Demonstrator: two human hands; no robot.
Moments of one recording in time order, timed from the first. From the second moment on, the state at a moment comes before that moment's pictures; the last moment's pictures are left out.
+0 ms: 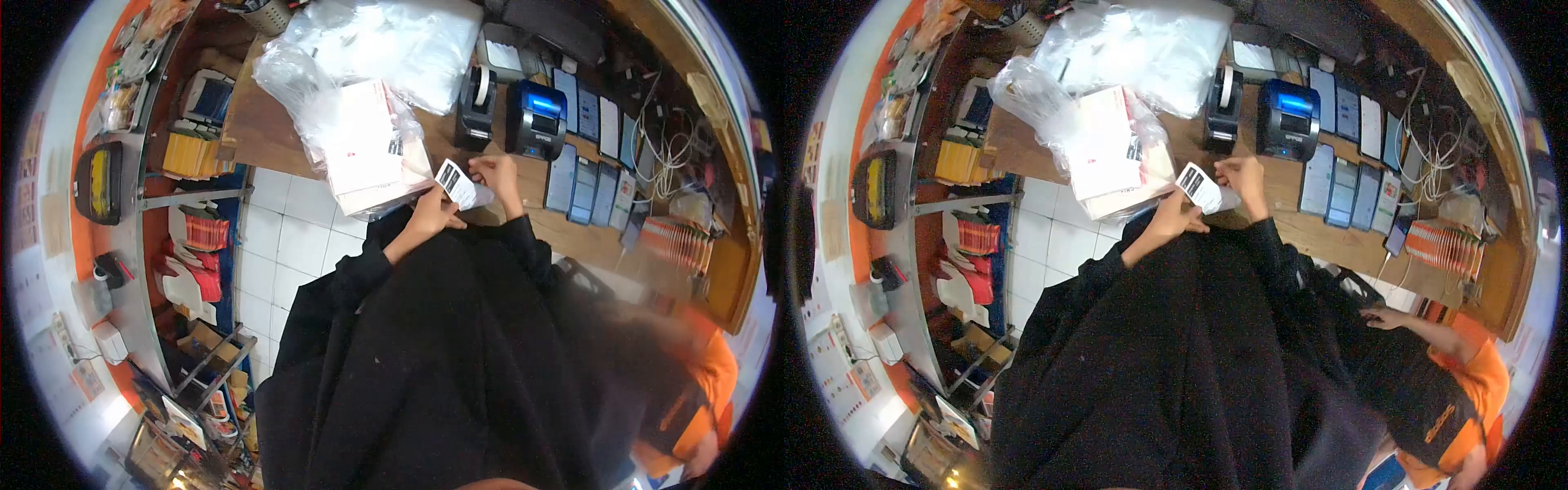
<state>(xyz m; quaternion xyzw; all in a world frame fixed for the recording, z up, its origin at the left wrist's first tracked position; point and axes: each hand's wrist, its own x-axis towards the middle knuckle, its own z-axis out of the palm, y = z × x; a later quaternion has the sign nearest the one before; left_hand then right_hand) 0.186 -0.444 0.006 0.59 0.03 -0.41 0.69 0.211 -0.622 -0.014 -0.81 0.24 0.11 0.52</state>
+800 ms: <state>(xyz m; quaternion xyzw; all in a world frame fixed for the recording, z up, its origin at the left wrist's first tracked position) 0.302 -0.325 0.016 0.91 -0.06 0.03 0.42 0.226 -0.546 -0.046 -0.79 0.09 0.12 0.60</state>
